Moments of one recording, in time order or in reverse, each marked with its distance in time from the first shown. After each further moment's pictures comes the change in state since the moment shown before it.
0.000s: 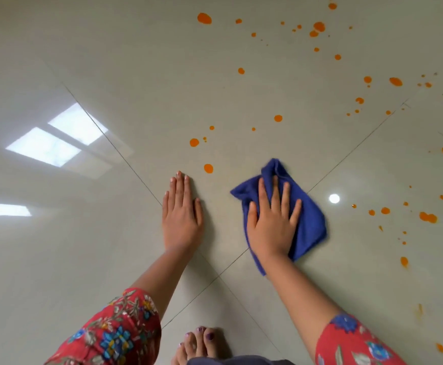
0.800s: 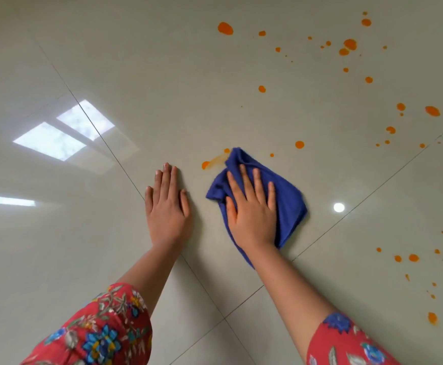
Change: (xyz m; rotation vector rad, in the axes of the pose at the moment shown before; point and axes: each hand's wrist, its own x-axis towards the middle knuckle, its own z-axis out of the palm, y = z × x) left_hand 0.076 -0.025 -0.014 0.005 0.085 -0.144; right_hand 0.077 -0.070 0.012 0.011 -0.028 -0.308
